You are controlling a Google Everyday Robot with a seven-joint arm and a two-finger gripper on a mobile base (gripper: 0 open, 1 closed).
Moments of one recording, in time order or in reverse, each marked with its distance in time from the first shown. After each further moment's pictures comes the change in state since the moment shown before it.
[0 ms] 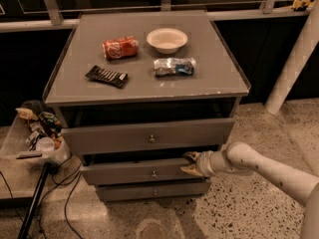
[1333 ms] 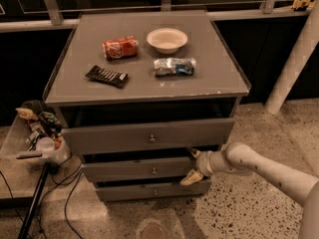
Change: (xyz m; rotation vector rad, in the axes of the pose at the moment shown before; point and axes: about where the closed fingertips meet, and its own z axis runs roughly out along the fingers) arm 0.005 0.002 0.004 0.000 0.000 0.000
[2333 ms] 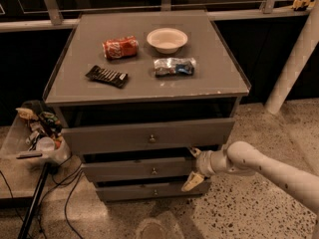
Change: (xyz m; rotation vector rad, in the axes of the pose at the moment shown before) arm -0.027 0.013 -0.019 -0.015 -0.029 -0.027
